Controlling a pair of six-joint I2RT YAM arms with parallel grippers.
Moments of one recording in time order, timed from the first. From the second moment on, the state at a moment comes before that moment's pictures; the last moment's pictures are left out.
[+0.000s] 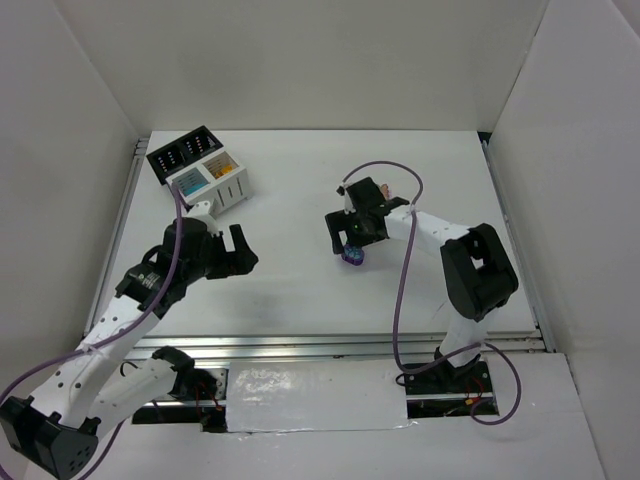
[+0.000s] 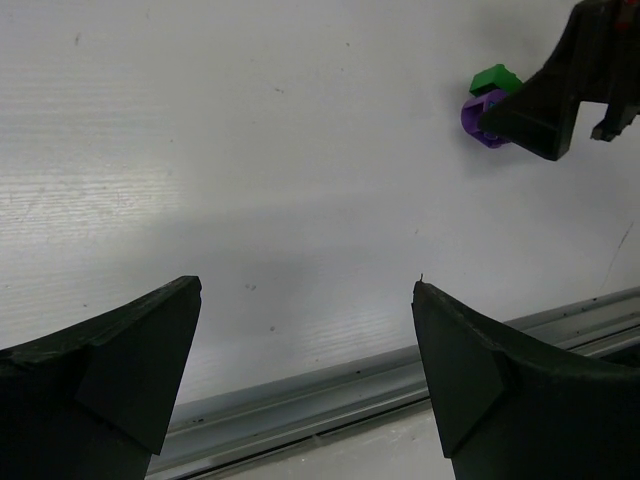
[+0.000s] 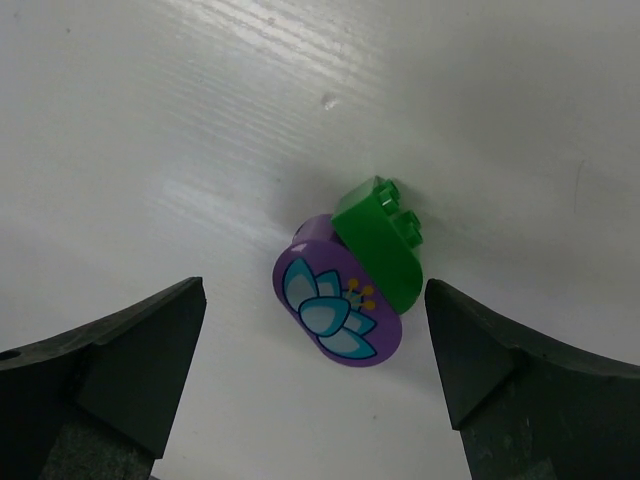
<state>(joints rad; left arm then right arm) -0.42 0.85 0.84 -0.64 -0.03 -0.53 0.50 1.74 1.16 -0.43 -0.09 0.16</state>
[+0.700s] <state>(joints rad) -0.42 0.85 0.83 -0.61 0.04 -0.52 0.57 1.83 1.18 -0.48 0.12 0.27</state>
